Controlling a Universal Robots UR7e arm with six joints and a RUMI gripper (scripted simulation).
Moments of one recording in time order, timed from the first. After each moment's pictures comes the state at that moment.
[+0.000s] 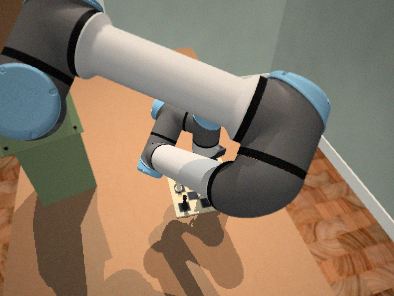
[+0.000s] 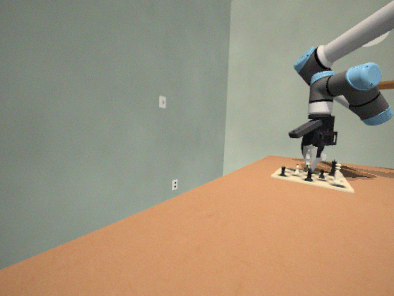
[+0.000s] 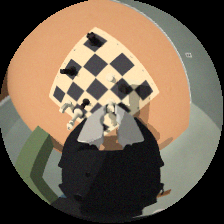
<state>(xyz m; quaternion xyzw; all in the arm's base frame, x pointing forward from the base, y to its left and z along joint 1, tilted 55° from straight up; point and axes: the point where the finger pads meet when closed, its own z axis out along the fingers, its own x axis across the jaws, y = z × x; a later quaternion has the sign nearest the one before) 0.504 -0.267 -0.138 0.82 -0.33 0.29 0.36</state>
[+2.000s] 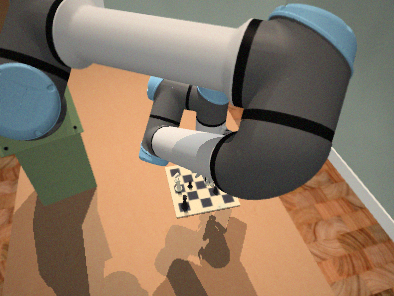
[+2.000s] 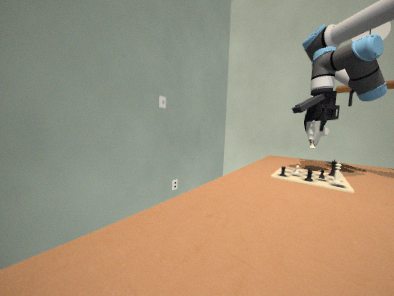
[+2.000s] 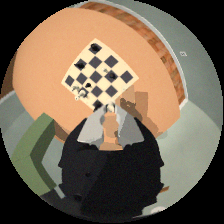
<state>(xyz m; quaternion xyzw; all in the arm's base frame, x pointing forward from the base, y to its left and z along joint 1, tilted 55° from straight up) 0.475 -0.206 -0.056 0.82 -0.32 0.29 0.36</state>
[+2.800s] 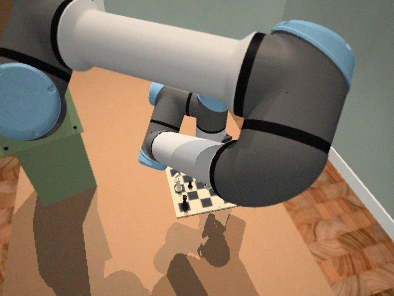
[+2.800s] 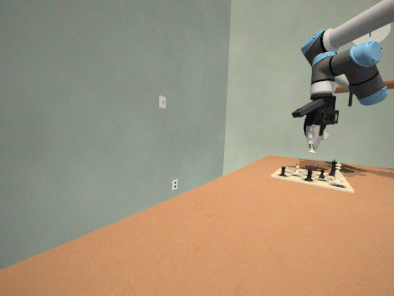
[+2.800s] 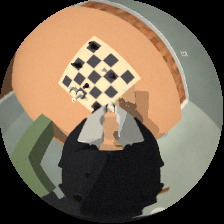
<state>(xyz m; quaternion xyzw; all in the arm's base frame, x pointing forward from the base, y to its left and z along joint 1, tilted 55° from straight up) 0.480 -0.222 -0.065 0.82 -0.32 0.29 0.36</state>
